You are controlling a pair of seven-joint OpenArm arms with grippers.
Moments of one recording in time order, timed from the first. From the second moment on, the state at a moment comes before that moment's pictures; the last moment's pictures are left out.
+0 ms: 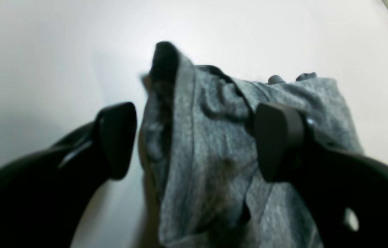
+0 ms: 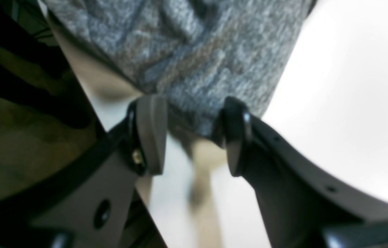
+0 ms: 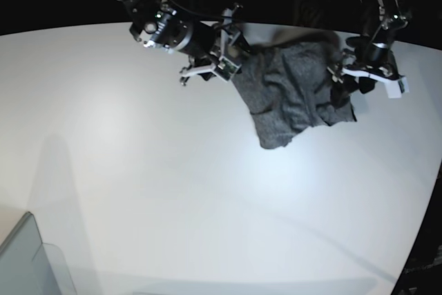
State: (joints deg) left arm 22.1 -4.3 -25.7 97.6 -40.9 -13.3 31.0; right arm -14.2 8.6 -27.6 98.4 3.0 27.4 -30.1
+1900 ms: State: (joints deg) left arm -32.0 -6.4 54.5 60.4 -3.4 -38.6 29.5; right arm -16.7 6.7 14.2 100.9 3.1 27.6 -29.3
